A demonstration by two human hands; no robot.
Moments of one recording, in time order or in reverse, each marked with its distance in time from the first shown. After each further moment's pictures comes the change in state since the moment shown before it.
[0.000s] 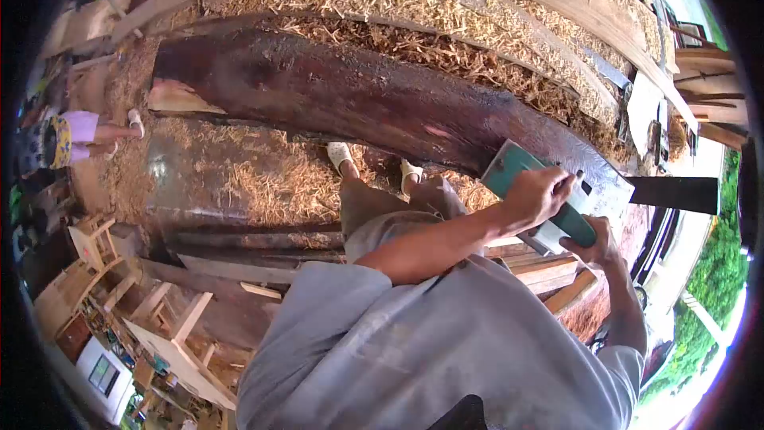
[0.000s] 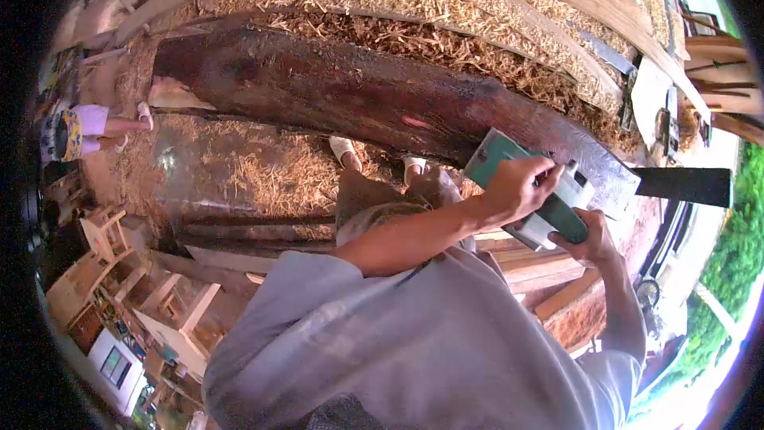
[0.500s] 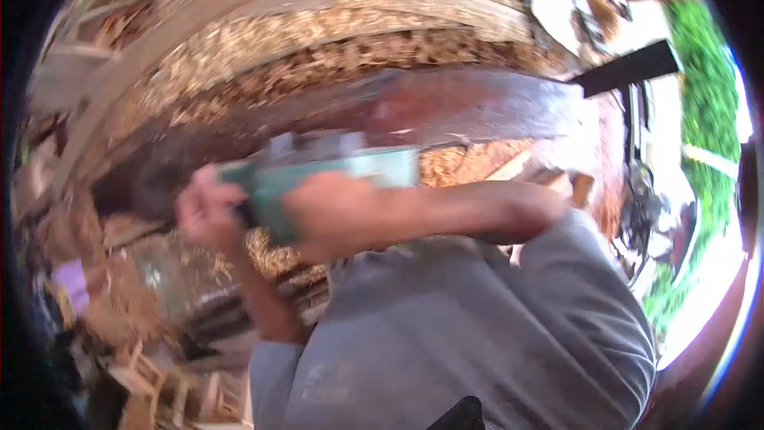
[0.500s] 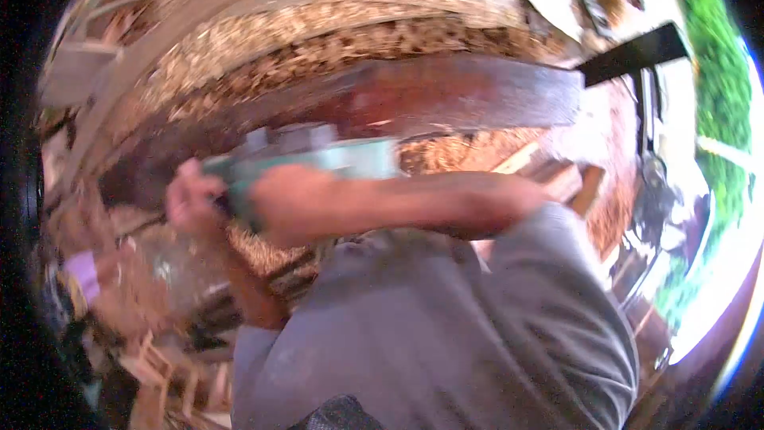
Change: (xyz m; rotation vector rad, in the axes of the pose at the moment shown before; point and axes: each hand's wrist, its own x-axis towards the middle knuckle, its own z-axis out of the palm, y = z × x) left_hand 0.026 -0.020 -0.330 0.089 0.293 -0.035; right_hand 0.114 -0.266 0.064 0.031 -0.291 -0.403
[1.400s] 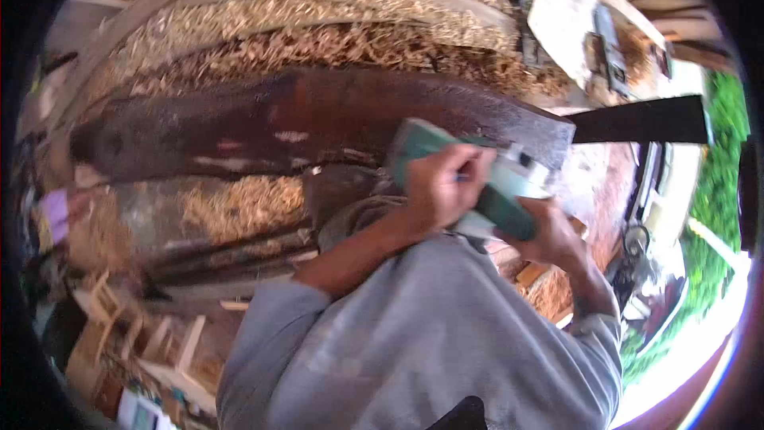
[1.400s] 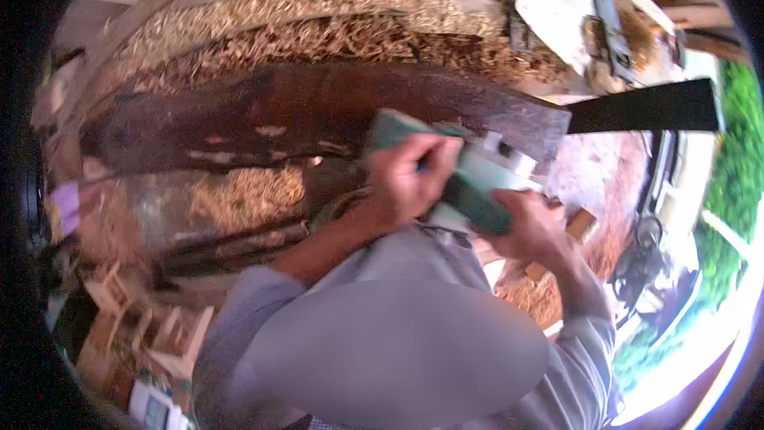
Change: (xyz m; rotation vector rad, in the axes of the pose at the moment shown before) left_hand -0.176 0.060 0.440 0.055 -0.335 -0.033; right_hand -0.322 0.292 -0.050 0.101 0.280 0.467
